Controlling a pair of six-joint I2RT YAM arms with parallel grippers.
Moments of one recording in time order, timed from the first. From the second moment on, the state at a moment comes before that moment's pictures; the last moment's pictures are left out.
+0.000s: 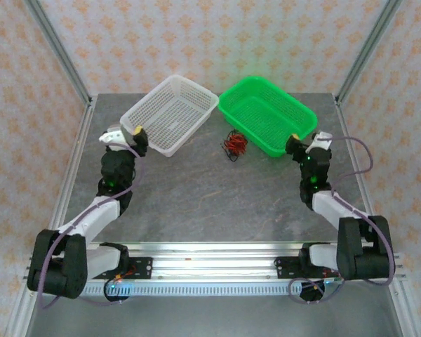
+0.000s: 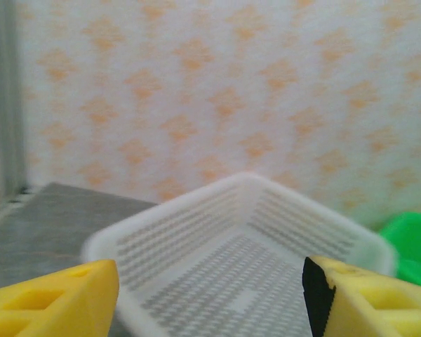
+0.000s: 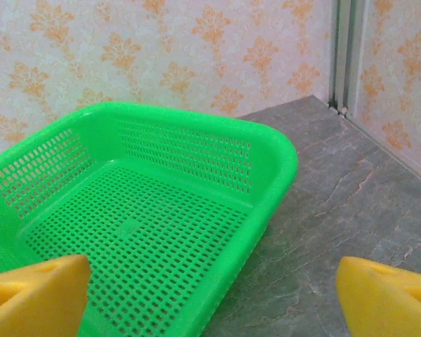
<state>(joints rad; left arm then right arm) -0.16 1.14 0.50 0.66 -0.22 -0.23 0.04 1.24 0.52 0.49 0.18 0.28</state>
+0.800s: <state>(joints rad) -0.71 1.91 1.30 0.02 -0.10 -0.68 0.14 1.00 0.78 -0.42 0.14 0.51</state>
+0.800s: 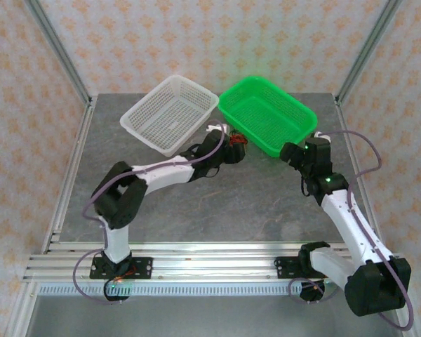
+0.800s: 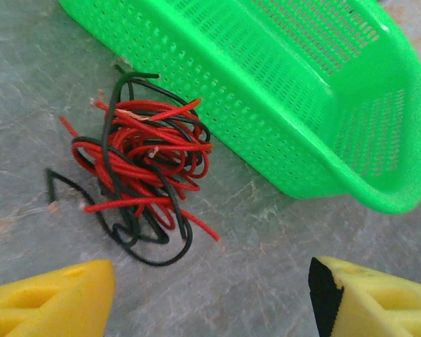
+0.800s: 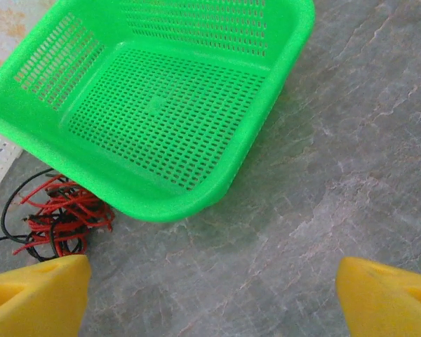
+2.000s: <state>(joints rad) -0.69 2.10 1.59 -0.31 -0.21 -0.75 0.14 1.00 0.78 -0.45 0.06 0.51</state>
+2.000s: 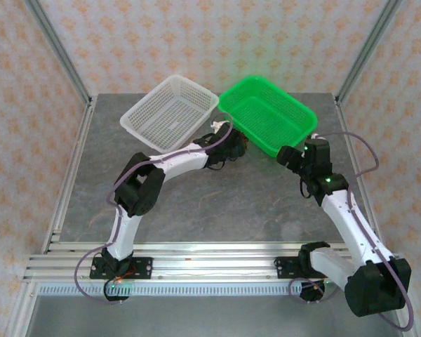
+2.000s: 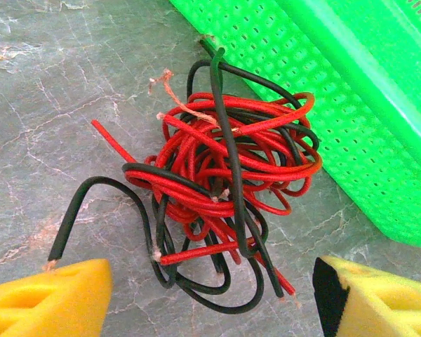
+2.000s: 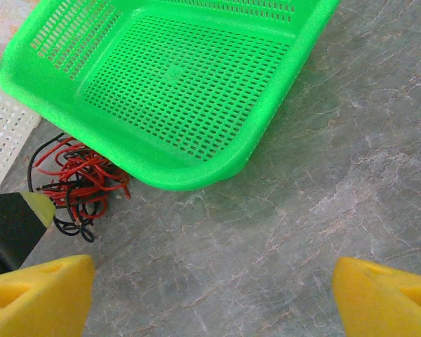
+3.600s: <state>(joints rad) -0.63 1.89 1.29 -0.22 0.06 -0.70 0.43 1.07 0.75 -0.36 -0.15 0.41</state>
